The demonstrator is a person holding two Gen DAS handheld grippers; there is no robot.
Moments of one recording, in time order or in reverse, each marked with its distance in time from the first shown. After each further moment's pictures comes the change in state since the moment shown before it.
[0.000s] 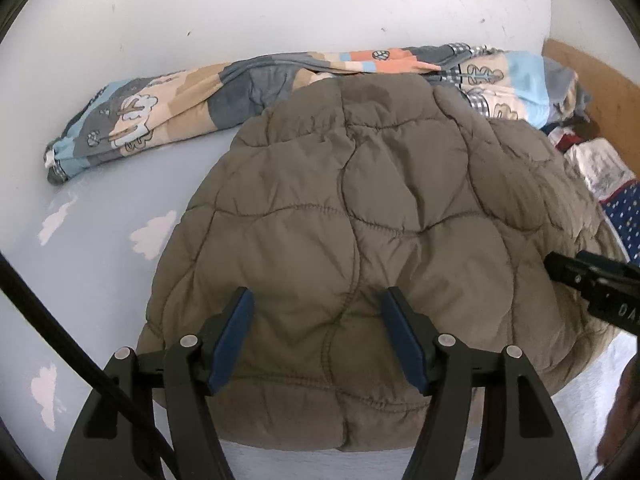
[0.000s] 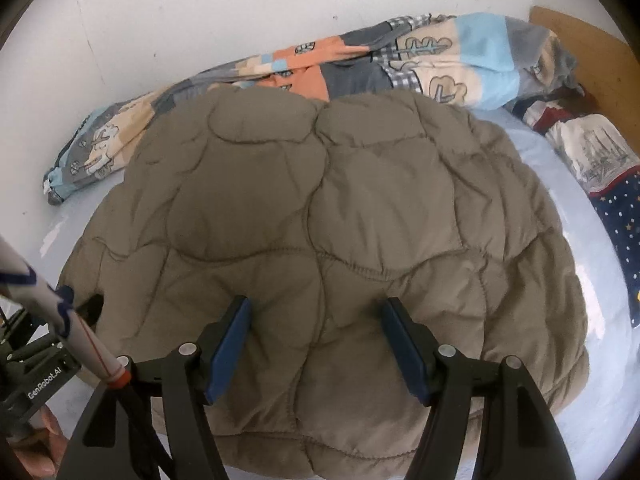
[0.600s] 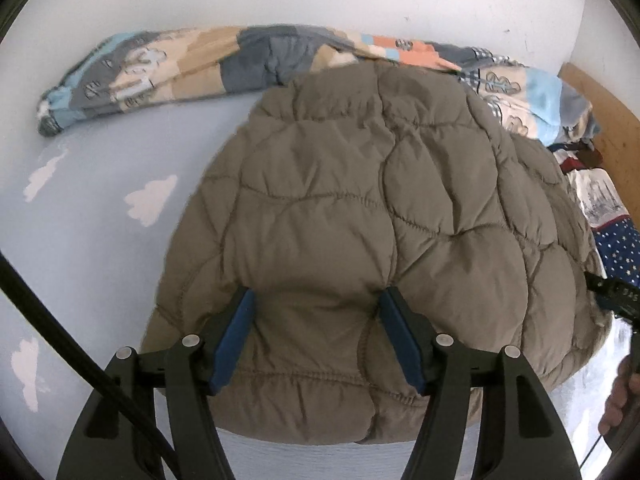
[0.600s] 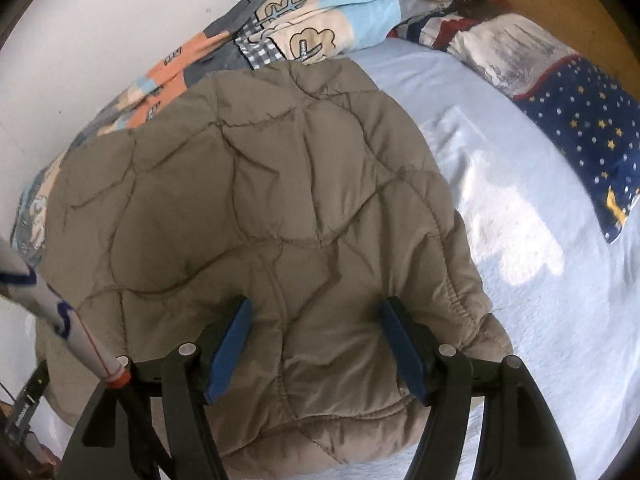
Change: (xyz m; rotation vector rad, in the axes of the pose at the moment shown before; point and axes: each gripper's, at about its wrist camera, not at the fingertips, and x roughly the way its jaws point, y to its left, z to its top) left arm 0.002 0.035 0.007 -0.130 0.086 -0.074; right arm -0.005 -0.110 -0.002 0.314 0.099 -0.133
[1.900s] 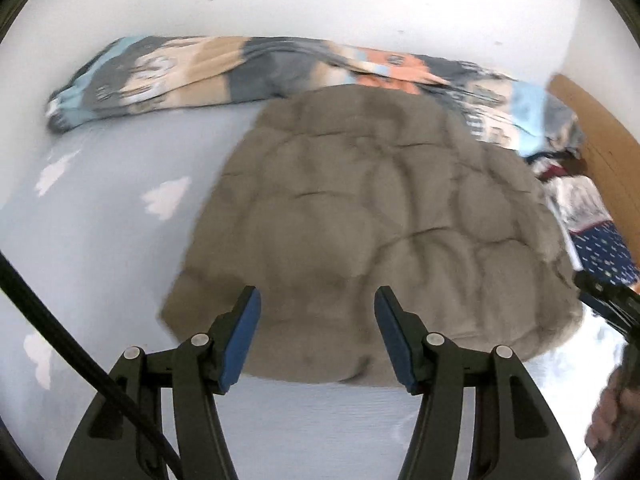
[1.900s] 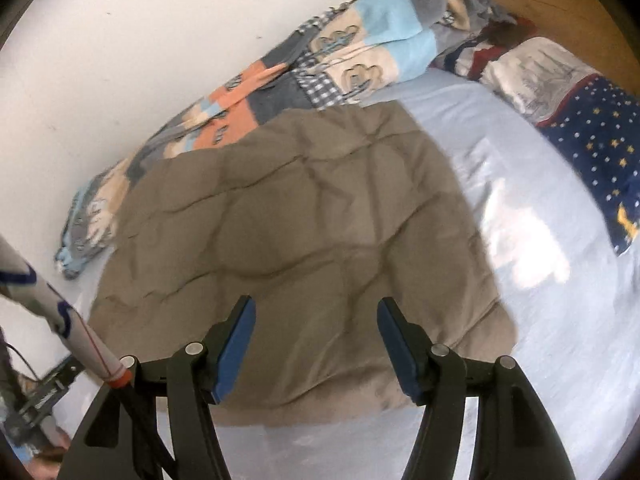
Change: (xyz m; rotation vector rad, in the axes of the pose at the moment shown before) left arm -0.046 0.008 -0.009 -0.032 0.005 -0.023; right arm -0.062 0.014 -0.015 -0.033 -0.077 0.210
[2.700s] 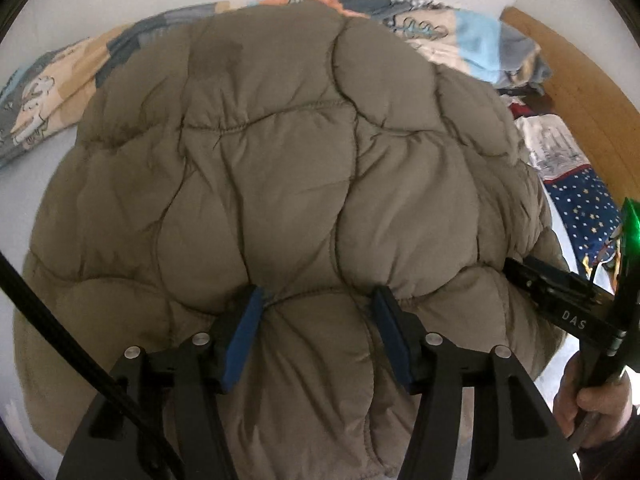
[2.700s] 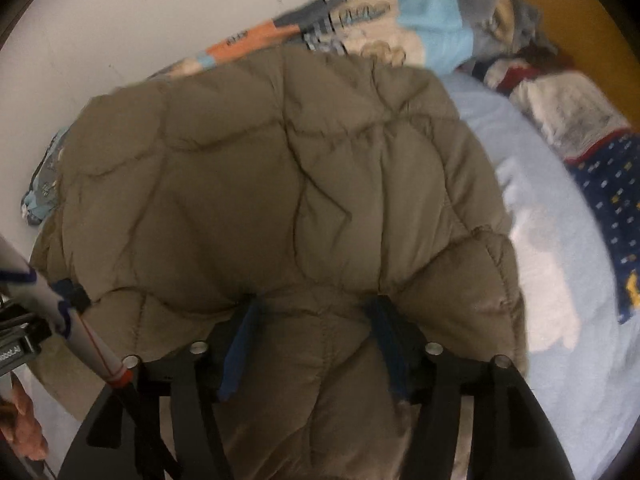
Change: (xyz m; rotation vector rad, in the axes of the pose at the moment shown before) left arm 0.102 -0.113 0.048 0.197 0.181 -0.160; right arm 0.084 -0.008 0.021 -0.170 0.087 -0.110
